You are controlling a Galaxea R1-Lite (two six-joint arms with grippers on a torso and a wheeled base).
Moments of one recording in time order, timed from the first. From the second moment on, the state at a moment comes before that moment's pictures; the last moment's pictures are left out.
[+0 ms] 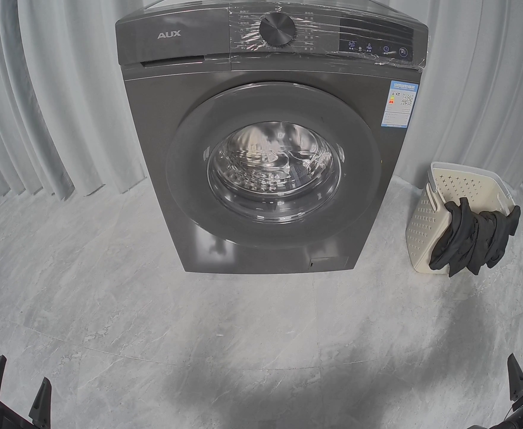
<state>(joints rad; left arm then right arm) 0.00 0.02 -0.02 0.00 0.01 -0.01 0.00 0.02 -0.02 -0.01 -0.03 0.00</state>
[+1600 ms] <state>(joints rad) 0.00 0.02 -0.02 0.00 0.01 -0.01 0.00 0.02 -0.02 -0.01 -0.03 0.00</state>
